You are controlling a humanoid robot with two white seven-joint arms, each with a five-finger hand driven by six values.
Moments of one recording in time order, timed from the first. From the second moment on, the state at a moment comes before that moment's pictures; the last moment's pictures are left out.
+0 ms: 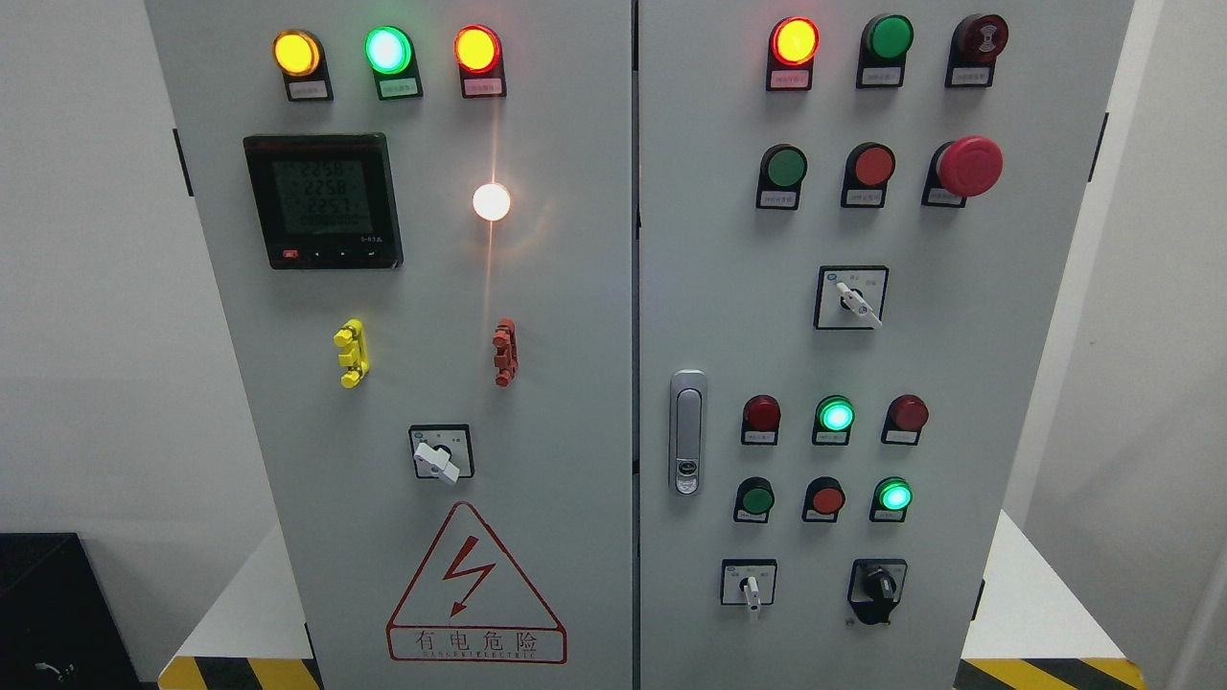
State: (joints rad) left arm 0.00 -0.10 -0.13 0.00 0.06 -0.07 -0.02; right arm 0.16 0.08 0.04 -0.21 -0.15 -0.10 0.29
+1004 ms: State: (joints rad) left arm 0.00 -0.10 -0.13 0.00 0.06 -0.07 -0.02; right arm 0.16 0.08 0.06 -0.28 -0.02 -0.10 0.19
